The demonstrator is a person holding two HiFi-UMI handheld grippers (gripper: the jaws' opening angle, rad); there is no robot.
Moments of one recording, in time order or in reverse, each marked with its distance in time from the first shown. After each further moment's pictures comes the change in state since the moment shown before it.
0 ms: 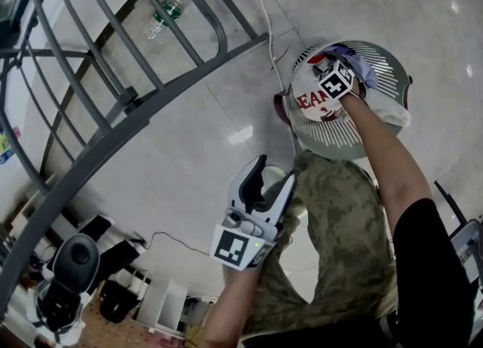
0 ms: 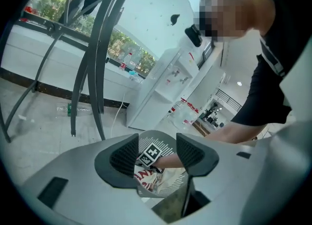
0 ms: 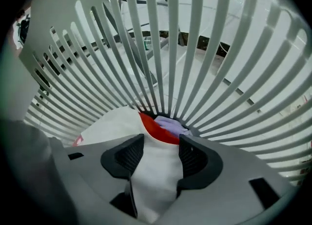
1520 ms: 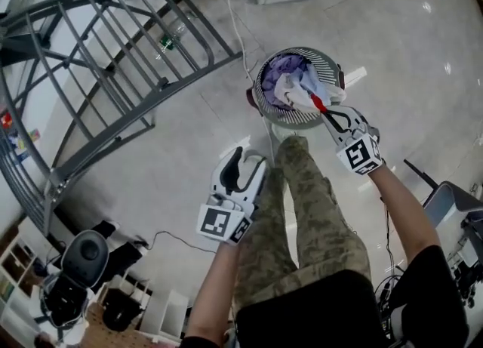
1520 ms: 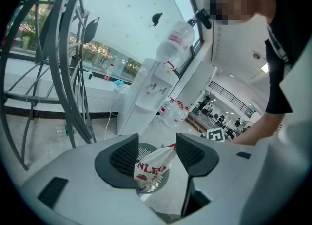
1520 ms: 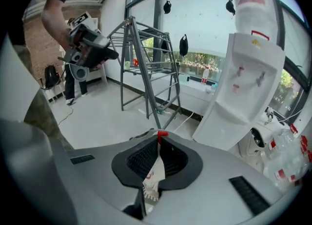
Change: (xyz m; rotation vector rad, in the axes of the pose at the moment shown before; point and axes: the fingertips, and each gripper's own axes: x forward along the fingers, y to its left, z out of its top) left arm -0.077 -0.123 0.105 0.100 0.072 -0.034; right arm -0.455 0.065 0.024 -0.179 -0.486 -0.025
